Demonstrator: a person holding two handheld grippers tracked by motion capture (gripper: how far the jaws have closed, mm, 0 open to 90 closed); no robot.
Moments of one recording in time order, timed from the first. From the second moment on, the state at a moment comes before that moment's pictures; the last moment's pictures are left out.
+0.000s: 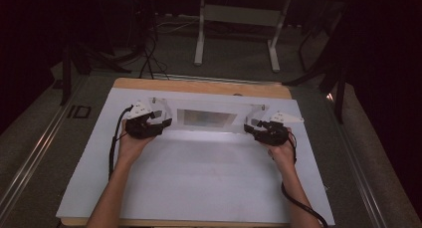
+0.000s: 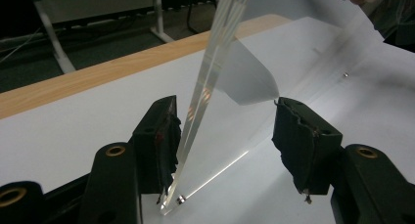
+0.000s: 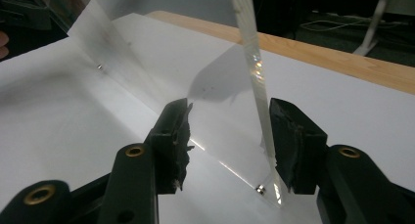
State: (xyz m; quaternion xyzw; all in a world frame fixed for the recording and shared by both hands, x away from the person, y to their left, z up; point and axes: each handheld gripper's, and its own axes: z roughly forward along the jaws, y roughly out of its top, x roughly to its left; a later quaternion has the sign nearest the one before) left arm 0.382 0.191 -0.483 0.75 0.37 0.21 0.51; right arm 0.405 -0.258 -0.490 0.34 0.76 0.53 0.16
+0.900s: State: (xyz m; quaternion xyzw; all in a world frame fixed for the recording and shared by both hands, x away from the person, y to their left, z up) left arm 0.381 0.182 -0.484 0.73 0.40 0.26 0.50; right arm 0.393 -0.236 -0.488 0.33 0.77 0.46 0.29
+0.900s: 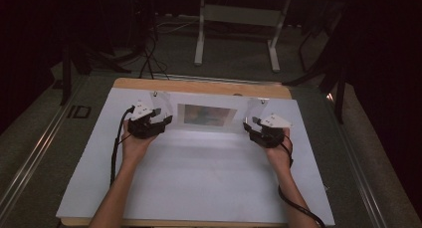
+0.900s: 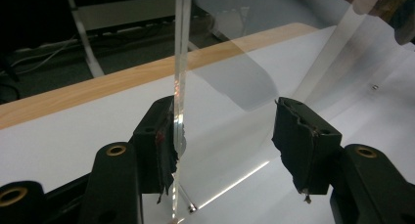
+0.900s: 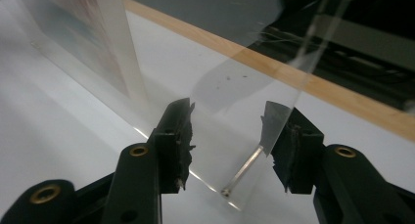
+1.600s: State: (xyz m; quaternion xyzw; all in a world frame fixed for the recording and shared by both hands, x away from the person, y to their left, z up) left arm 0.377 0.174 -0.481 0.73 0.40 0.30 0.47; right arm 0.391 -0.229 -0.488 0.33 0.77 0.43 0.33
